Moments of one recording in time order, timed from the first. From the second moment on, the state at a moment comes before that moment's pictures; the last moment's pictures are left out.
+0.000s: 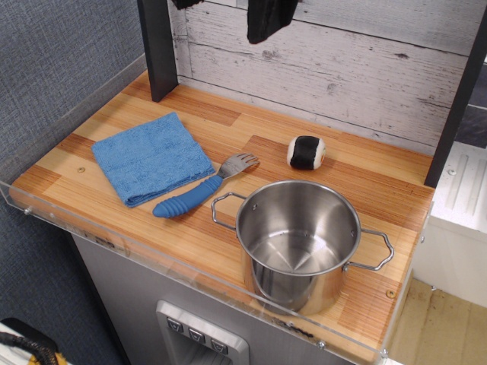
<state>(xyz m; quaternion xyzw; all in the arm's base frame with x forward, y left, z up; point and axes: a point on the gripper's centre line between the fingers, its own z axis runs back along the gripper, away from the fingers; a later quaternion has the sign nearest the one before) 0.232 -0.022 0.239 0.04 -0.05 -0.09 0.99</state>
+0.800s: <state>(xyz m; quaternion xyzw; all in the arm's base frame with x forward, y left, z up) 0.276 0.015 0.237 0.04 -0.02 -0.02 1.00</state>
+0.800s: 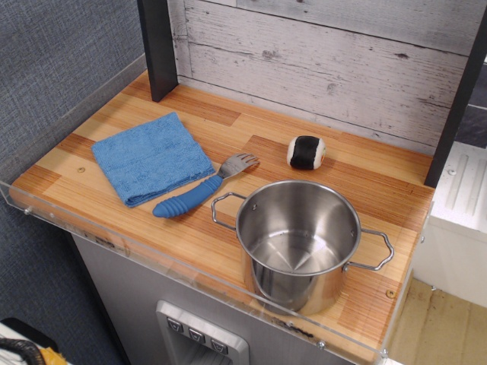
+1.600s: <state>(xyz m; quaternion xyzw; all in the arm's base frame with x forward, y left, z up) 0.243 0.133 0.176 0.03 -0.03 0.08 1.00</state>
